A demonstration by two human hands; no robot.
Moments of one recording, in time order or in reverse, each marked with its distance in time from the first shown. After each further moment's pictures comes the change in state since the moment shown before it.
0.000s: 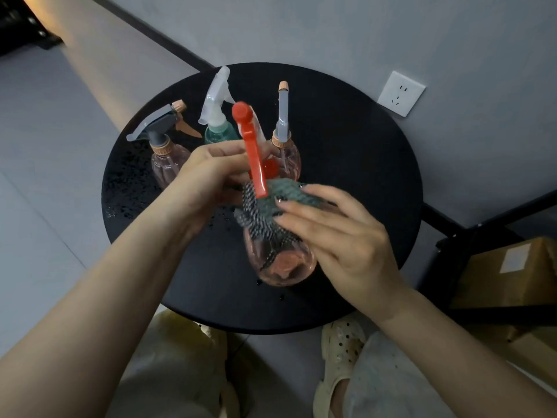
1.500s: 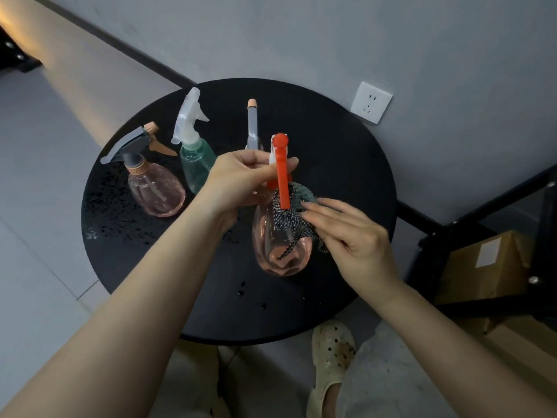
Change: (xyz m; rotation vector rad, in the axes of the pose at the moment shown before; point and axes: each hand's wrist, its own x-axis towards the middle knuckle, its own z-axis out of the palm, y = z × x) left_hand 0.029 0.004 0.053 0.054 0.031 -0.038; right_hand -0.029 0.044 -0.016 0.038 0.081 0.216
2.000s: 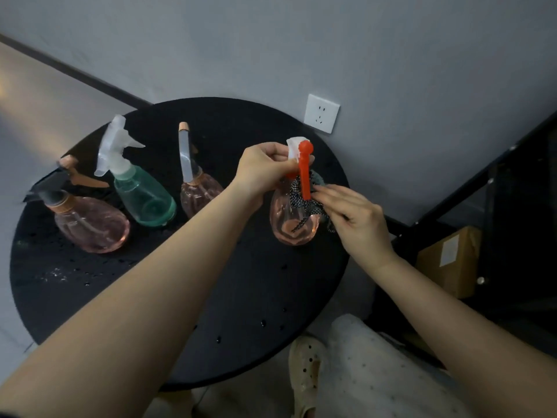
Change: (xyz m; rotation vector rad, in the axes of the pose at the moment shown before) left_hand 0.078 0.006 0.107 0.058 -0.088 0.094; right_hand 0.004 0.103 -0.051 -0.167 0.113 0.124
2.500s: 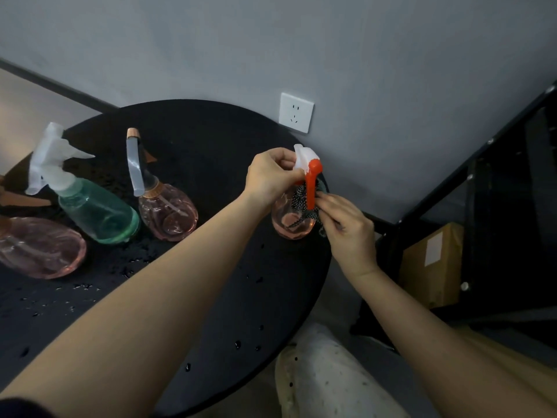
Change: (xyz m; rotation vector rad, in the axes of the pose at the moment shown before) left_hand 0.056 -0.038 0.058 0.138 0.009 0.091; right_hand -0.021 0.052 0.008 -0.065 0.146 0.152
